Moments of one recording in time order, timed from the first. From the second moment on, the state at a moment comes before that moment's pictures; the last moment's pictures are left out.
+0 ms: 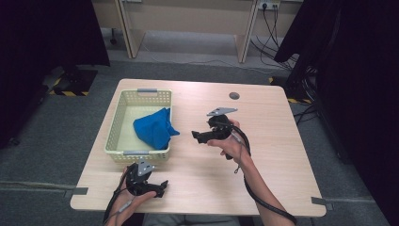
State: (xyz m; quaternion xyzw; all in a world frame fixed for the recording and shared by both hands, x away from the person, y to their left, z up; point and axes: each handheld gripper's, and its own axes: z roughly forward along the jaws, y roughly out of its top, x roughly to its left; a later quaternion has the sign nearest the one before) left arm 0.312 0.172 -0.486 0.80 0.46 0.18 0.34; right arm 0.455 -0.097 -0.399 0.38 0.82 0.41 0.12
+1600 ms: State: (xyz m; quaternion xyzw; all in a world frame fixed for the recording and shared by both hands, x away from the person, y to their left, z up) left arm 0.312 0.172 -0.486 0.80 0.46 0.18 0.34; right arm 0.422 -0.165 -0.471 0.43 0.81 0.38 0.12
